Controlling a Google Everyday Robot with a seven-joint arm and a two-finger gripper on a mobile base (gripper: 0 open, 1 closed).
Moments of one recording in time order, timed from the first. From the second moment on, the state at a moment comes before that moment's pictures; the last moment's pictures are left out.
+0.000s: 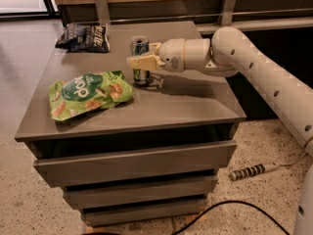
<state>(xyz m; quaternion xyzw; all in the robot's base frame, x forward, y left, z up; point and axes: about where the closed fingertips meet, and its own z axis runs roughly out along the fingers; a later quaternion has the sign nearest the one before) 0.687 0.046 0.889 -0.46 0.61 0.40 0.50</state>
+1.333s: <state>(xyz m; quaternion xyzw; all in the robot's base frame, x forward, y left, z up) 0.692 -0.005 0.898 -0.46 0.64 0.36 0.49</state>
